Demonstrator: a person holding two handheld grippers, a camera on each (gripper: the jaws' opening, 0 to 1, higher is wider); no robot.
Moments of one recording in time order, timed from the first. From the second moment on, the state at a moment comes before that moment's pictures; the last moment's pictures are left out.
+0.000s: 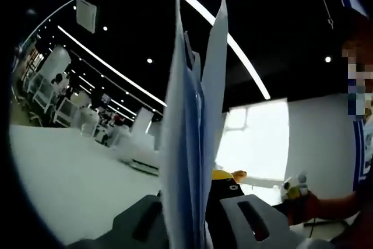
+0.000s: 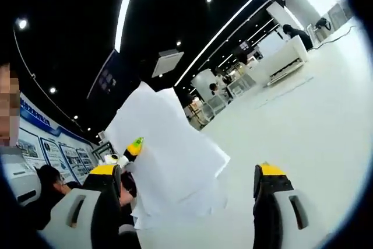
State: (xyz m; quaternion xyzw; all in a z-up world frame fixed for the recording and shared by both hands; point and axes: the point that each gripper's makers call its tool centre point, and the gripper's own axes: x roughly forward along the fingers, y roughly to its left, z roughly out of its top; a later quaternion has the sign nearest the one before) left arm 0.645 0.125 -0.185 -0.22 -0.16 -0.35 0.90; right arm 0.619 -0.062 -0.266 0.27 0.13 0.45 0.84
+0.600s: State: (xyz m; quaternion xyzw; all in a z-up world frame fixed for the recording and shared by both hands) left arm 0.614 0.111 -0.101 -0.31 -0.25 -0.41 0.82; right arm 0.616 -0.029 -0.249 0.35 0.09 0.47 0.80
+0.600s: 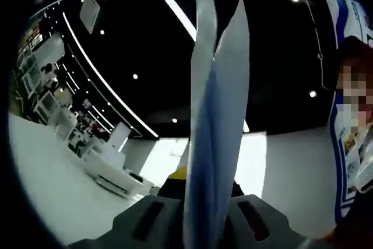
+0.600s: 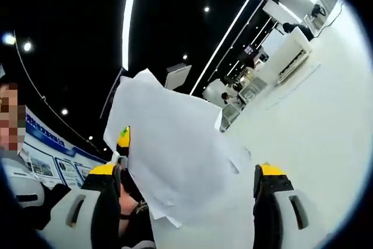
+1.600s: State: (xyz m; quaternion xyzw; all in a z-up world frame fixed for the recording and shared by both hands) left arm 0.618 0.101 -0.115 -0.41 -0.21 -0.43 0.78; right arm 0.607 -0.009 -0.193 0.34 0.00 0.56 0.76
